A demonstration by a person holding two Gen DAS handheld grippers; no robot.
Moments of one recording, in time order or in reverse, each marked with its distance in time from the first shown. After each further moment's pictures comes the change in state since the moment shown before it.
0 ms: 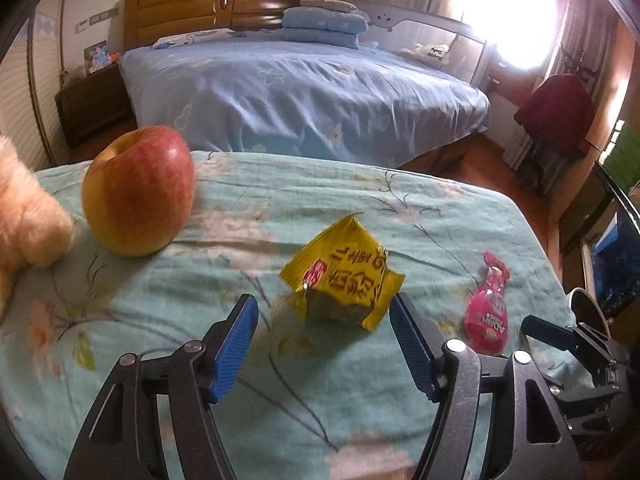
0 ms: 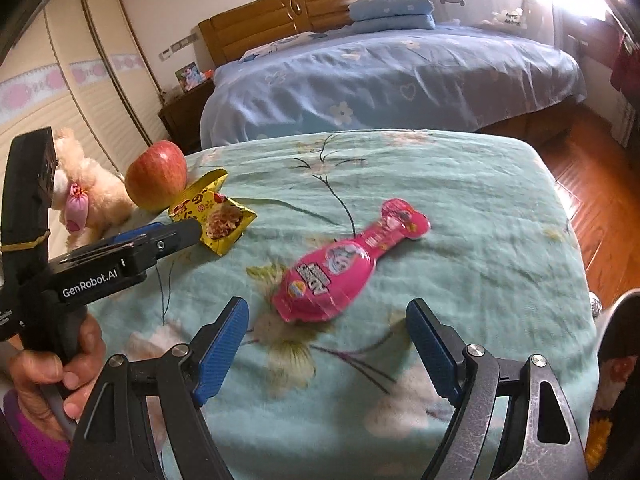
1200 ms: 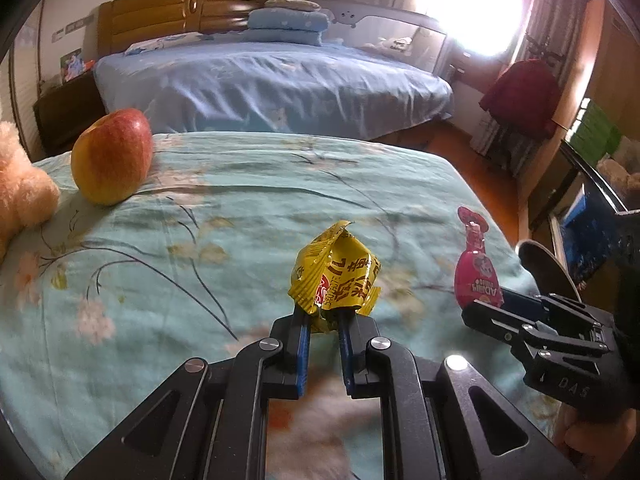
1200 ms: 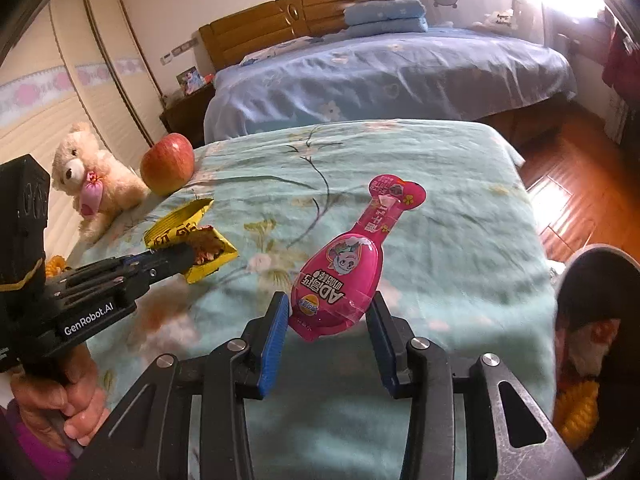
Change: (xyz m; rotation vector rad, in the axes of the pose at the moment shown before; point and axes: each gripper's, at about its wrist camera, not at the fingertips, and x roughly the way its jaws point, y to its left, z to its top) left arm -0.049 -0.047 -0.057 0.053 0.000 -0.086; right arm -0.048 -0.017 -0.038 0.011 -0.019 0.002
